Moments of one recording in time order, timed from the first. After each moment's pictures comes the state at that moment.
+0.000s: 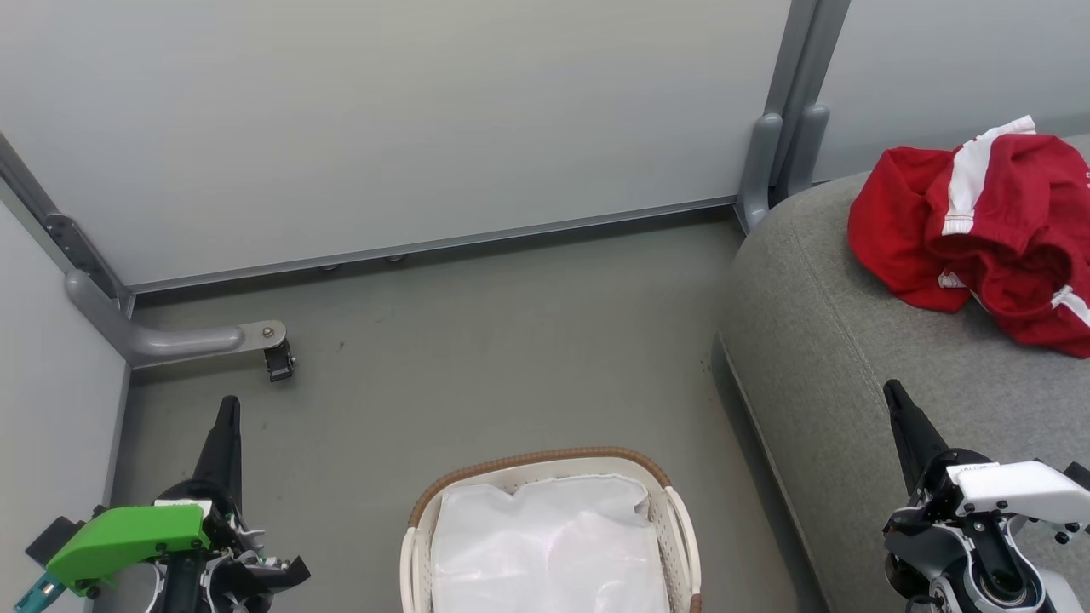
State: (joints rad) left arm -0.10 0.05 0.11 0.25 -1.61 -0.13 0.11; right arm -0.11 -0.05 -0.11 0.25 1.61 0.13 0.11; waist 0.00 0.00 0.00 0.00
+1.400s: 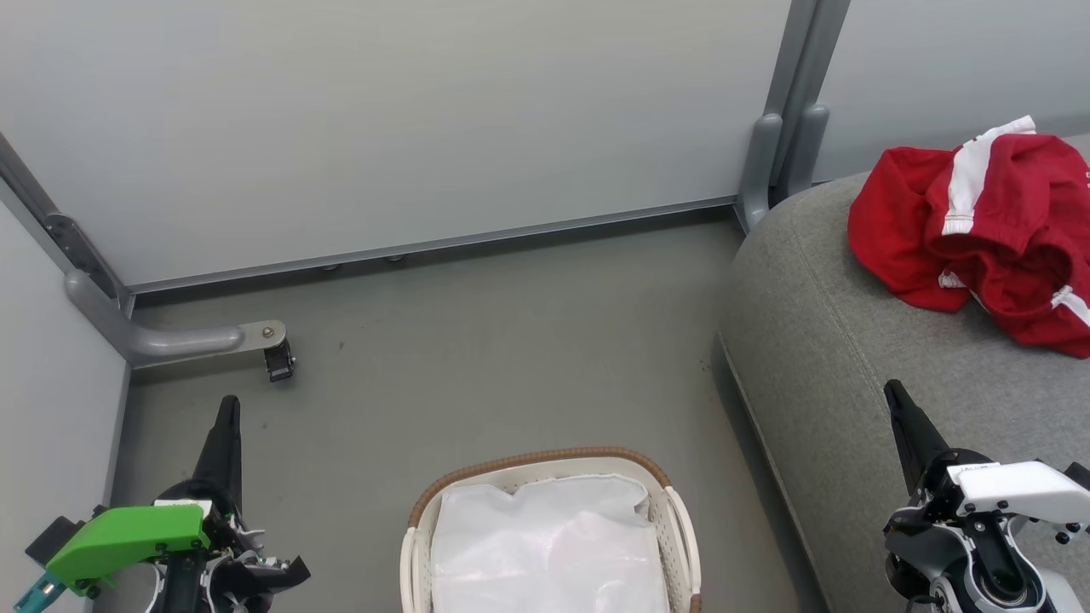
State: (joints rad) left arm -0.10 0.05 0.11 0.25 -1.61 -0.13 0.11; right arm -0.11 -0.05 -0.11 0.25 1.61 0.13 0.11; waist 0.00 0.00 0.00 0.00
